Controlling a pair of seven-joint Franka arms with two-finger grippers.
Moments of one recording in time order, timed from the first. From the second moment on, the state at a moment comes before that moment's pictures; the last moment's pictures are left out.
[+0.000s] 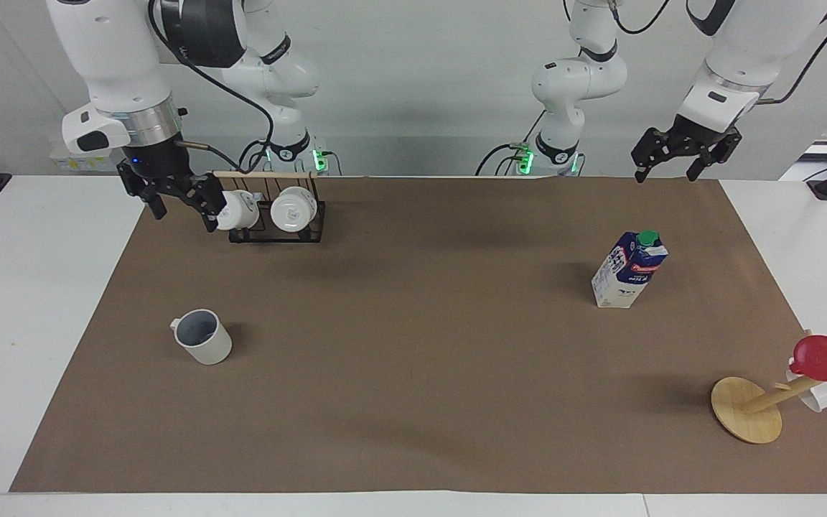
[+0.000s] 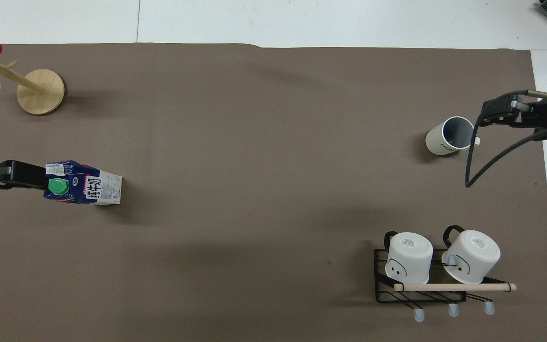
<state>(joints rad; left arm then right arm) 0.15 -0.13 -0.21 -1.69 -0.02 1.53 -0.05 -0.12 0.05 0.15 -1.55 -0.07 1.72 0.32</state>
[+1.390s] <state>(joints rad) 0.15 -0.13 -0.21 -1.69 -0.02 1.53 -0.05 -0.12 0.05 0.15 -1.55 -0.07 1.71 0.32</state>
